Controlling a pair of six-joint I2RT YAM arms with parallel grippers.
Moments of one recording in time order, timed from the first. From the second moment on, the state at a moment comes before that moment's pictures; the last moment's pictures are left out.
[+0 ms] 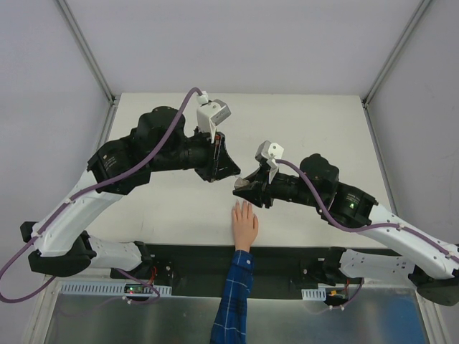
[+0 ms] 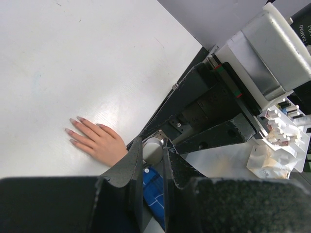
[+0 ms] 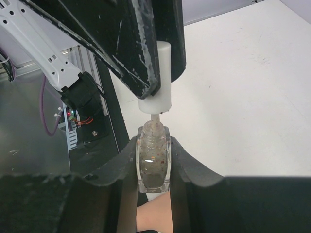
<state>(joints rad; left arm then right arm) -0.99 1.25 1.80 -0.96 0.20 -0.41 1.08 0.95 1.10 -0.34 -0.20 0.05</state>
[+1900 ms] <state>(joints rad) -0.84 1.18 1.64 -0.94 0.08 -0.44 0.94 0.73 0.97 -0.36 0.17 0.11</state>
